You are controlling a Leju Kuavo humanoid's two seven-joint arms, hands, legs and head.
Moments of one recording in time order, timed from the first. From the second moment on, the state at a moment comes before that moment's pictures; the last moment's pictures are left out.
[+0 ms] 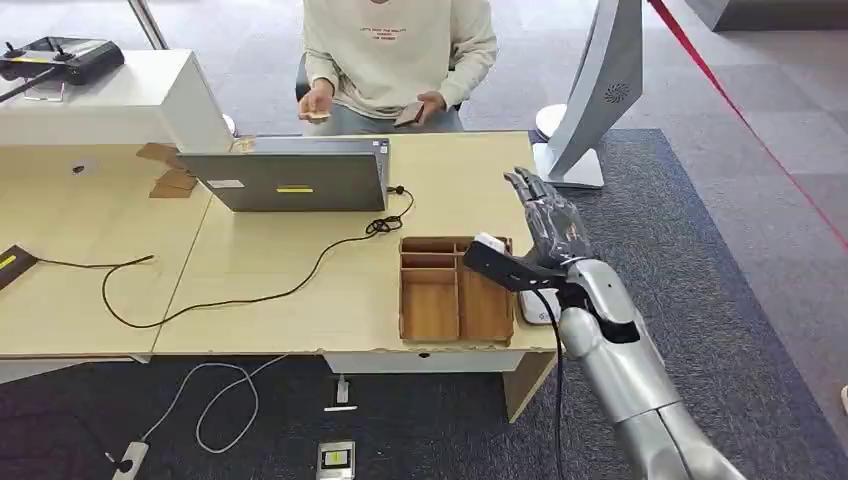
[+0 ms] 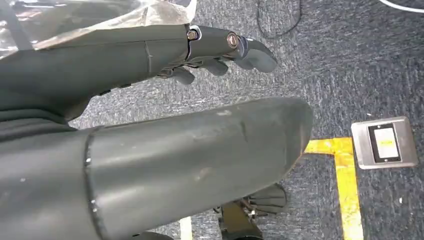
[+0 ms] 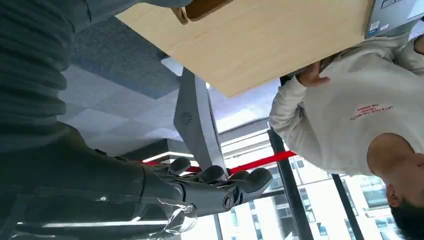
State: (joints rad) left arm -0.18 0.09 -1.04 -0.25 0.78 0.50 -0.08; right arm -0.51 -0.17 0.46 -1.17 1.01 -0.06 -0.02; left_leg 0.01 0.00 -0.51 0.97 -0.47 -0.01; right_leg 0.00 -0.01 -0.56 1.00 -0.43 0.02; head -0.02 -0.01
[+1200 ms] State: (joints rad) left arm -0.18 0.08 -1.04 -0.25 0.79 0.49 -0.08; right arm -0.43 -0.14 0.46 -1.18 1.07 -0.03 -0.03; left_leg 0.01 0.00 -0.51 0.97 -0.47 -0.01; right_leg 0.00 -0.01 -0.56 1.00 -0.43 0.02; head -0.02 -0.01
